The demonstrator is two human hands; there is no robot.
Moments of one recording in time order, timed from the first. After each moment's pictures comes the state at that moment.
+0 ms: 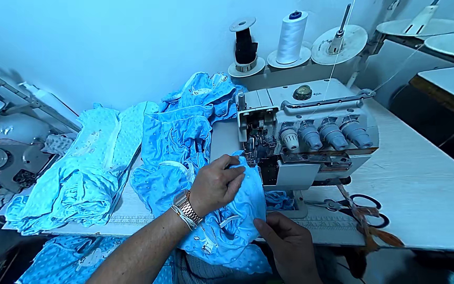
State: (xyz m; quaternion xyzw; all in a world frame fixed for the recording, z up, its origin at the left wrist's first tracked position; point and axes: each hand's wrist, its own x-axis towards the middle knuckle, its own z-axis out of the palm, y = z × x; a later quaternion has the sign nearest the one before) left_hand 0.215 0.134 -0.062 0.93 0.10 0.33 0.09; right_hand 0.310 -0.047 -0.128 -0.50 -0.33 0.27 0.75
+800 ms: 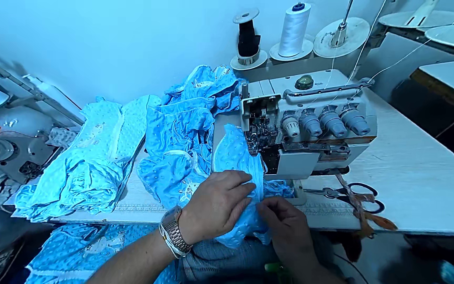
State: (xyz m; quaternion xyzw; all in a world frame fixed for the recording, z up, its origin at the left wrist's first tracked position) left_hand 0.177 0.082 -0.042 0.97 0.05 0.22 0.08; right_hand 0.306 -0.049 -0.117 -0.54 -0.36 0.27 0.71
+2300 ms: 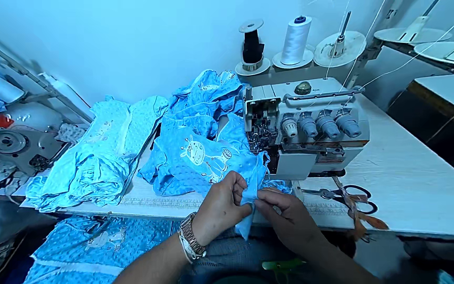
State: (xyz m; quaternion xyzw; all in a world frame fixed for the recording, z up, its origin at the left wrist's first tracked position) left_hand 0.185 0.051 -0.045 0.81 0.35 0.17 0.43; right_hand 0.341 -0.047 -0.095 -0.53 -0.59 0.22 0.57
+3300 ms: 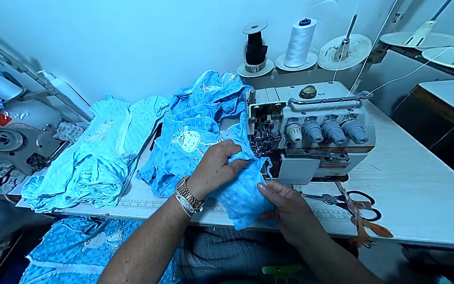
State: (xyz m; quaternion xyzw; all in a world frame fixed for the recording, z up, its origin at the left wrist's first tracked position) left_hand 0.207 0.125 -0.018 0.89 0.18 0.30 0.28; right_hand 0.337 -0.028 -0.069 -0.53 -0.21 0.52 0.64
